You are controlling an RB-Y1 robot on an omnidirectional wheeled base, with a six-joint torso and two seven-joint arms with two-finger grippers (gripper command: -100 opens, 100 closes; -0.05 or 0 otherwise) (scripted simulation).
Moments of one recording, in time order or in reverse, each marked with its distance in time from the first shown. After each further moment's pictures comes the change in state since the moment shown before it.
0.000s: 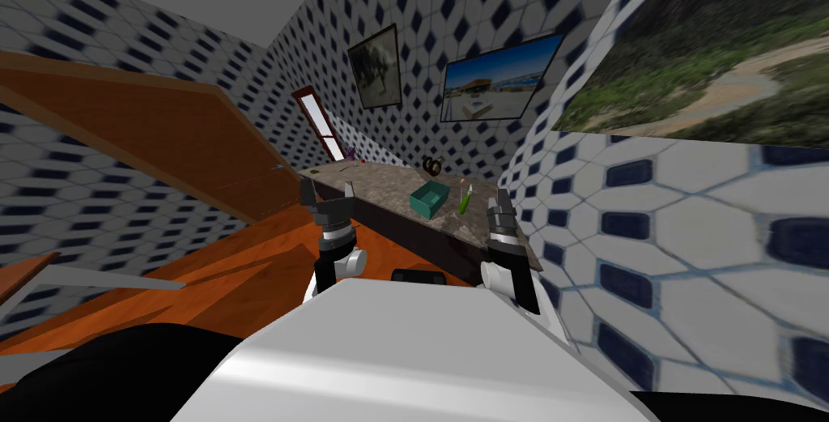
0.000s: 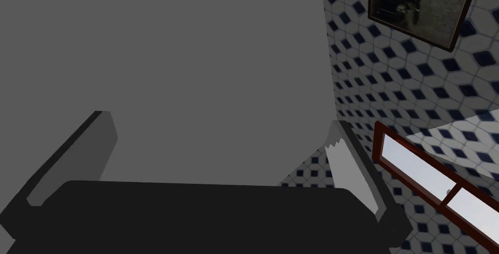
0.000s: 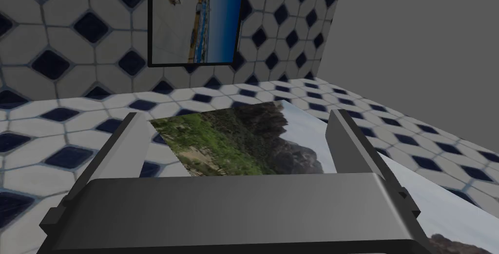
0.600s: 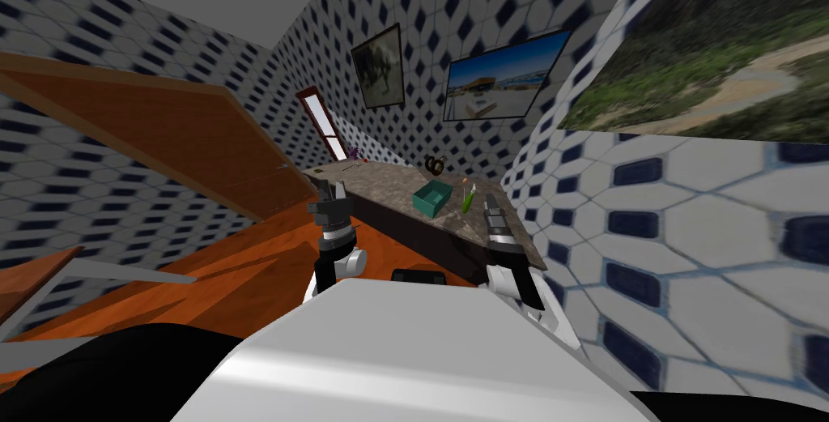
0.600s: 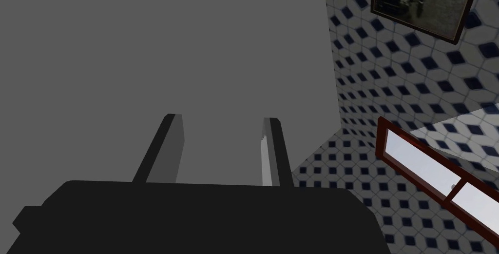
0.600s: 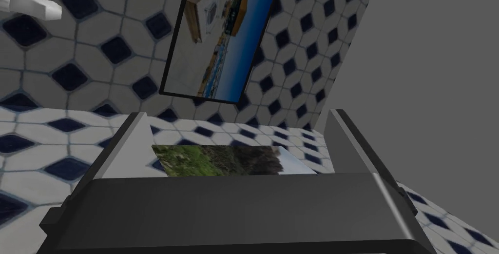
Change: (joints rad) left arm 0.000 0.000 0.000 0.000 0.000 0.000 0.000; right arm -0.004 -0.145 -0.006 0.062 0.027 0.058 0.058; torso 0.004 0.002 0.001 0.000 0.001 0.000
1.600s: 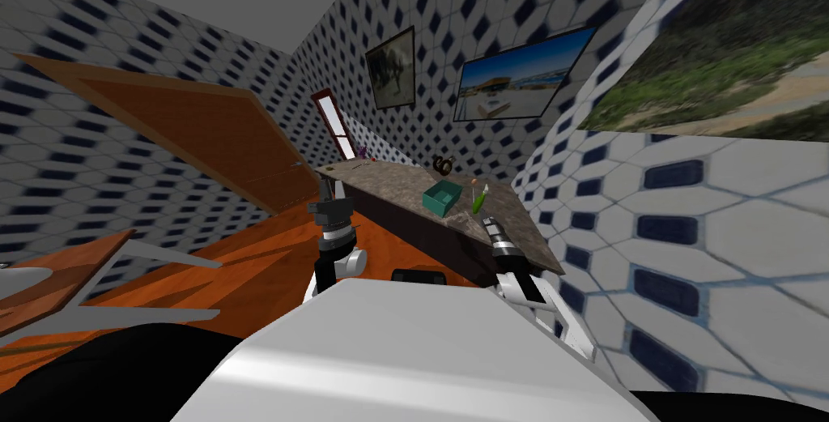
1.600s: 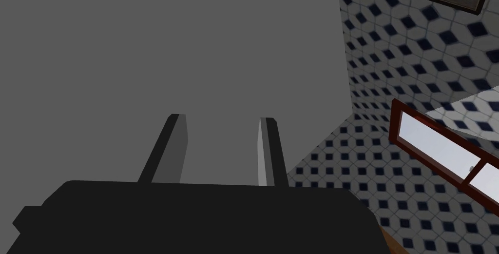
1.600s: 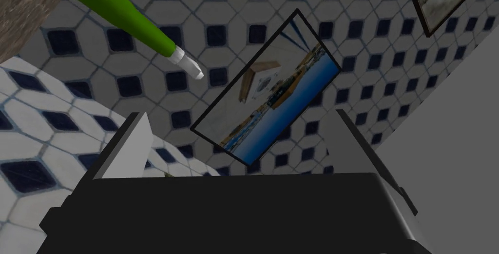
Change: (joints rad) left arm 0.000 0.000 0.000 0.000 0.000 0.000 0.000; right arm 0.021 -0.137 -0.036 0.154 0.079 0.185 0.144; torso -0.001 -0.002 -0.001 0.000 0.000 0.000
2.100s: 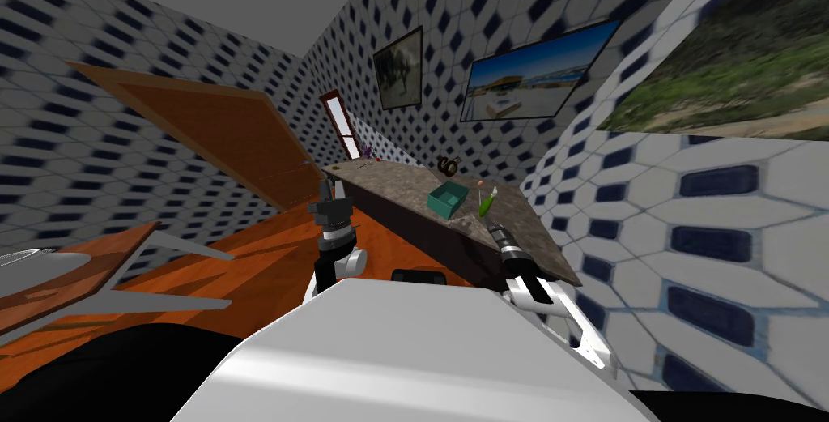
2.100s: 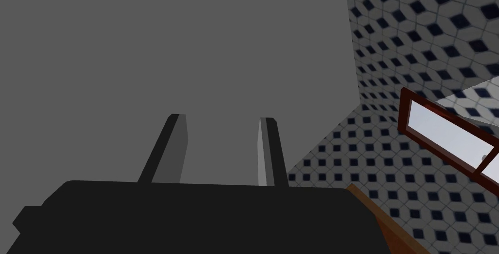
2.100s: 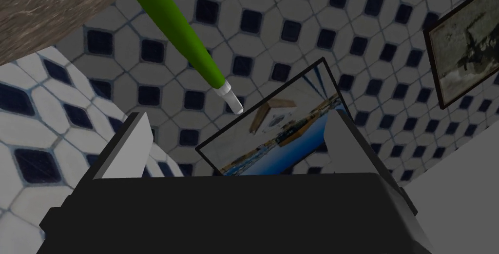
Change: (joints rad) left arm 0.000 0.000 0.000 0.000 0.000 0.000 0.000; right arm 0.016 -0.083 -0.038 0.067 0.042 0.112 0.041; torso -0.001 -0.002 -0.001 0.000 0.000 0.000
